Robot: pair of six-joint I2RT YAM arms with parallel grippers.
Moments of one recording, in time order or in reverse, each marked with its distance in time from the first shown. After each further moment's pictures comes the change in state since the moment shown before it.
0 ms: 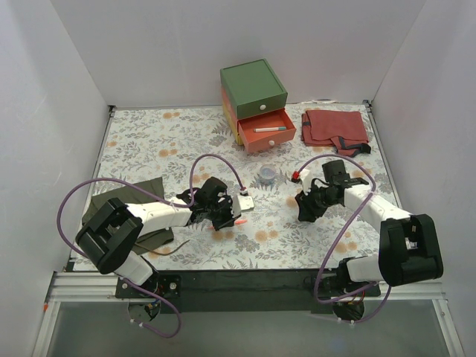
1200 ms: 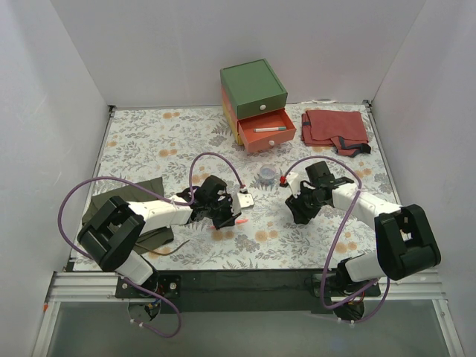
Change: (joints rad) left arm 0.017 0.020 0.012 0.007 0.031 -0.018; right arm 0.158 0.070 0.018 0.034 0.198 0.091
